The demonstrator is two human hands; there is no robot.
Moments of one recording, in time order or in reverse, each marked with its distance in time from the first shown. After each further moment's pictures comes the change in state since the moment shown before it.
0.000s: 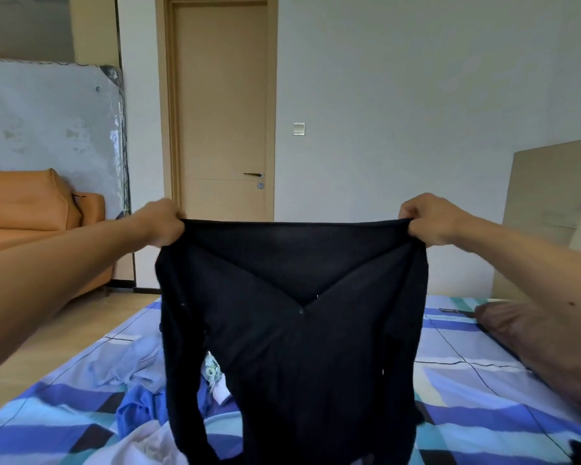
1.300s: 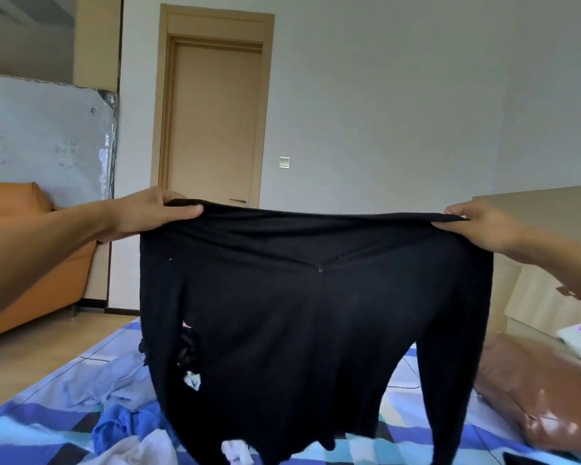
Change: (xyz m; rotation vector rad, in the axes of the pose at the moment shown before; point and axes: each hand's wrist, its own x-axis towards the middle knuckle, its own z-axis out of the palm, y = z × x) left_hand -0.061 0.028 -0.087 -0.543 -0.249 0.287; right_hand -0.070 0.026 -0.132 0.175 0.089 -0.086
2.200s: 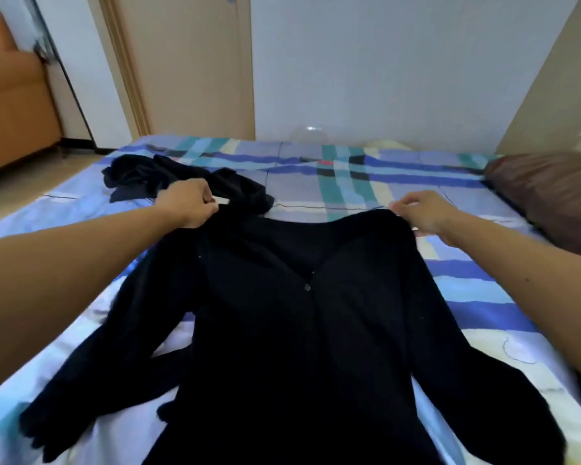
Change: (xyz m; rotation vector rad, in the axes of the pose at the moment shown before) left_hand 0.103 -0.309 0.276 0.634 -0.058 -0.362; right_hand 0.008 0.260 0.343 0.120 -0.308 0.533
